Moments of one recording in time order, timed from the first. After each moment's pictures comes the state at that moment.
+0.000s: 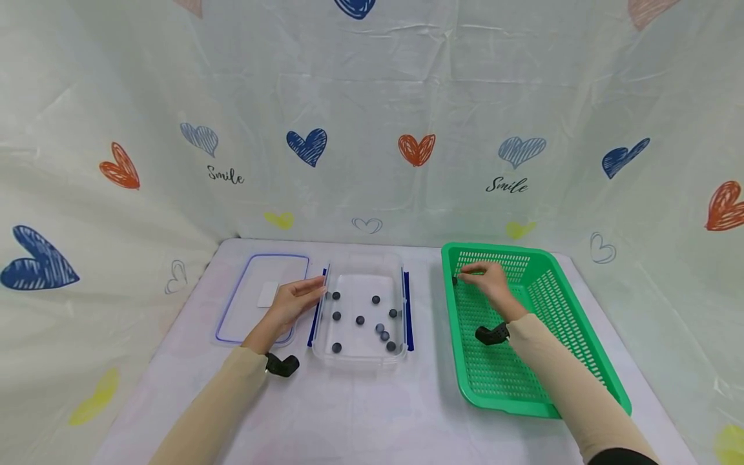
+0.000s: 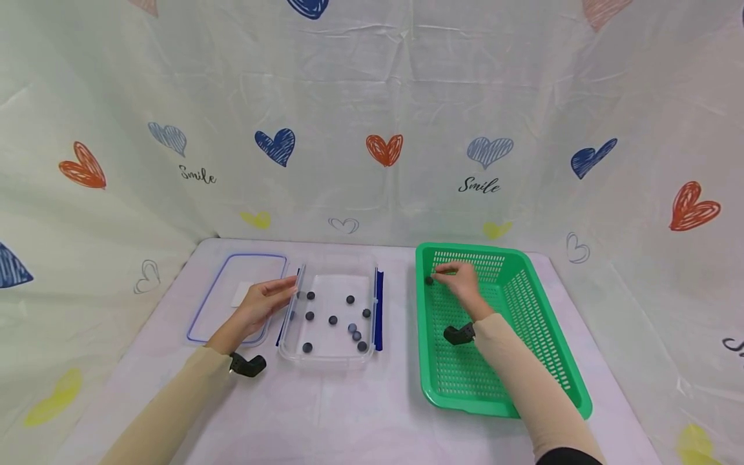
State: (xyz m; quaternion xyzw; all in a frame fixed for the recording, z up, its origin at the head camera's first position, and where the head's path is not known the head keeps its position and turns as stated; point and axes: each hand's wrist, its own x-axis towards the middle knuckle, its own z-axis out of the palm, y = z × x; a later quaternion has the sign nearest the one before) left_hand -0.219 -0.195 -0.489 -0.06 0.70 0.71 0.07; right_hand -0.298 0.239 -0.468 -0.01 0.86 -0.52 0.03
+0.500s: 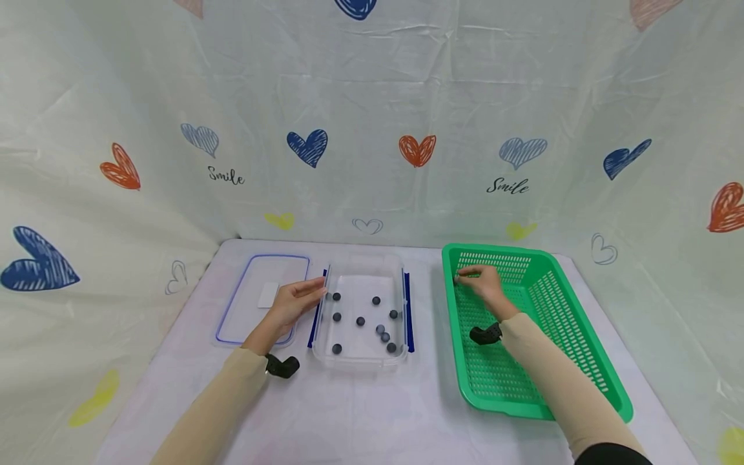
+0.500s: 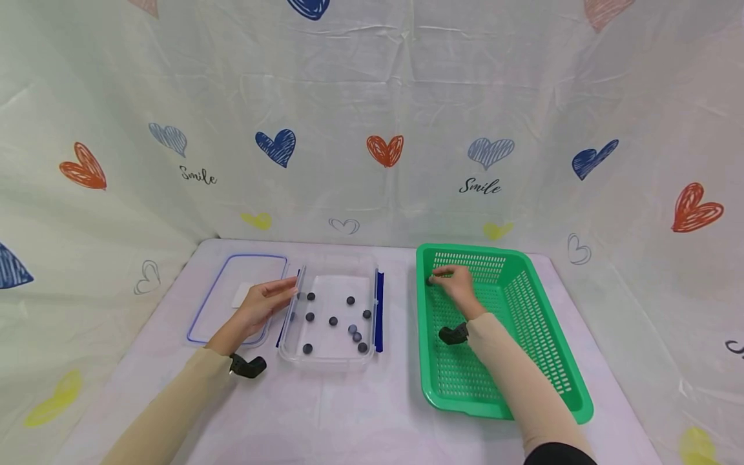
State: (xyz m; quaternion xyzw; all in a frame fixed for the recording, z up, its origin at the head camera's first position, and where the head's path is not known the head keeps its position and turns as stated) left_hand -0.220 -0.196 -0.492 -0.06 0.70 0.71 0.06; right_hand -0.304 0.233 -0.483 -0.01 0.86 -0.51 0.02
